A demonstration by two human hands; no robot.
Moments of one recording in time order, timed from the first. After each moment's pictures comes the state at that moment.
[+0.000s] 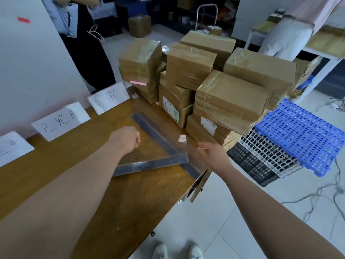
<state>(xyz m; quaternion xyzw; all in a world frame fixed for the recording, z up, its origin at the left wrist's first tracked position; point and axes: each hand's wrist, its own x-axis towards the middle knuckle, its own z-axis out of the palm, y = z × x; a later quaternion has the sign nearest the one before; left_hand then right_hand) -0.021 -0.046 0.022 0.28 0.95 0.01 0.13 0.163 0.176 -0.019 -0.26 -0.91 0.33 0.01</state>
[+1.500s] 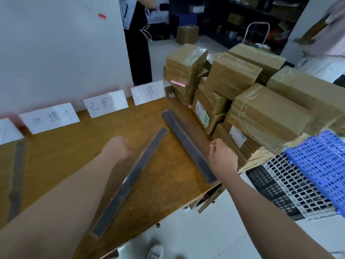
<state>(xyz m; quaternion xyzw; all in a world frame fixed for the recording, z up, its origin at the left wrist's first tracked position) 0.011 -0.168 -0.009 0.02 0.97 0.18 0.18 0.135 0.126 -0.006 -0.26 -0.94 0.19 0.09</state>
